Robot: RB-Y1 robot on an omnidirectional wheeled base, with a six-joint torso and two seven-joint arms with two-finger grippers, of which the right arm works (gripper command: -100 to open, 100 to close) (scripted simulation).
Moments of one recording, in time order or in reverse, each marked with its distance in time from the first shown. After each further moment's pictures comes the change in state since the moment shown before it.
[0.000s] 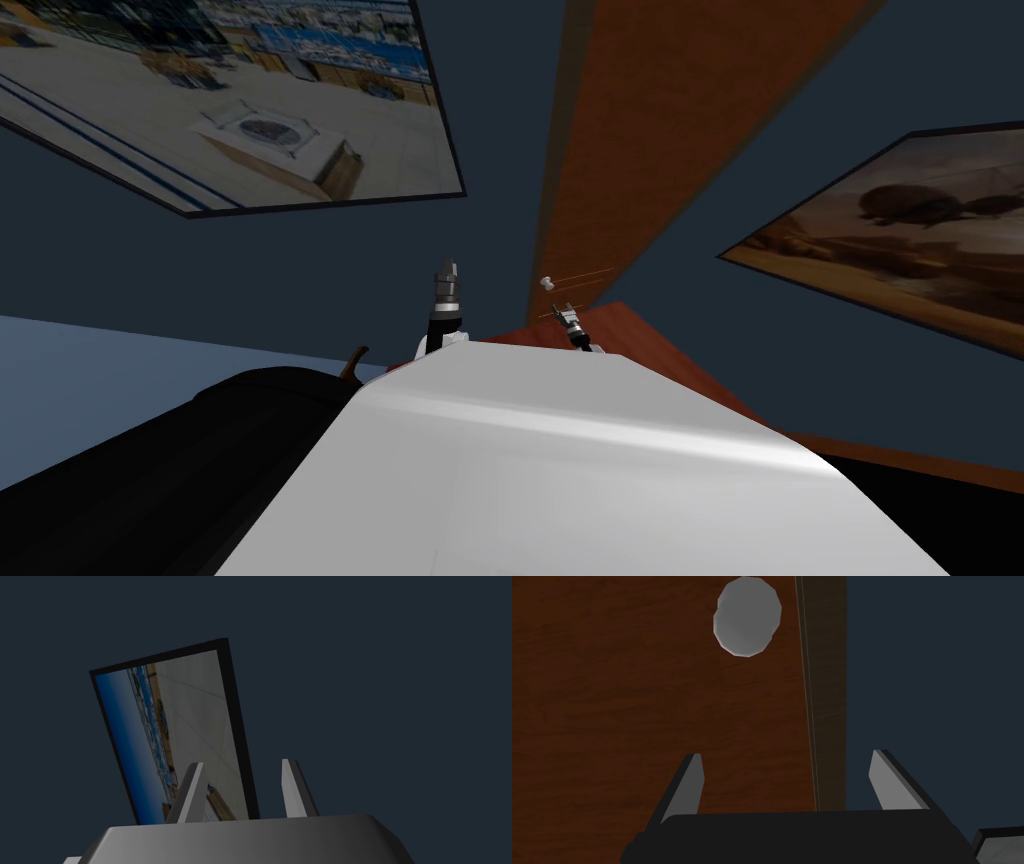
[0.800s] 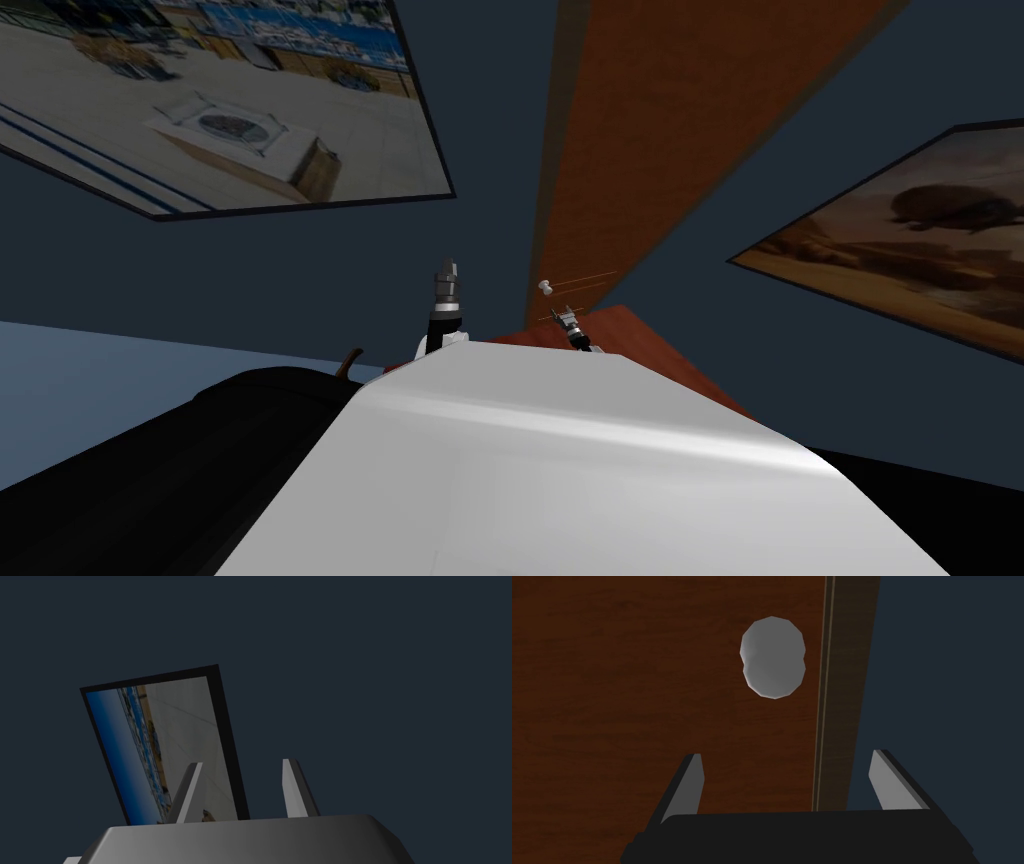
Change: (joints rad) arm -0.055 -0.015 0.002 0.148 0.029 -0.043 0.114
